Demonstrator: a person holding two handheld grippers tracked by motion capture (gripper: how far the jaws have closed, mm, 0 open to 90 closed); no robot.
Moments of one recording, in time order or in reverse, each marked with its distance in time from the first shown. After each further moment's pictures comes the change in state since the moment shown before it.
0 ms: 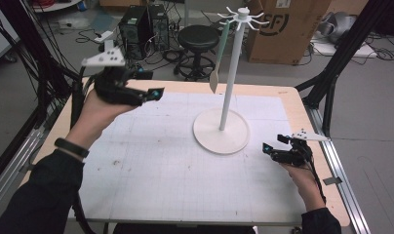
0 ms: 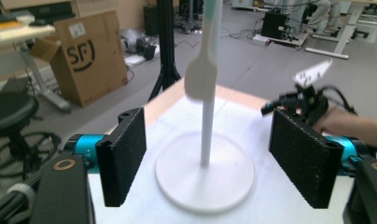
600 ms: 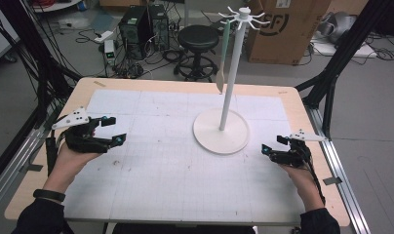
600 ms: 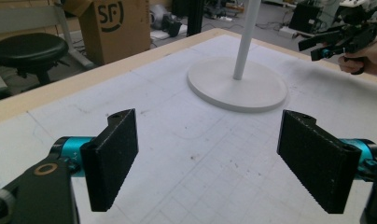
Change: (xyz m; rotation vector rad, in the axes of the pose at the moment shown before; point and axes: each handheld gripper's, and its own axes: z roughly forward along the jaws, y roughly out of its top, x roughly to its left) left arm 0.027 -0.156 -0.056 0.002 0.100 -0.105; right arm 0.003 -0.001 0.002 0.028 -0.017 -0.014
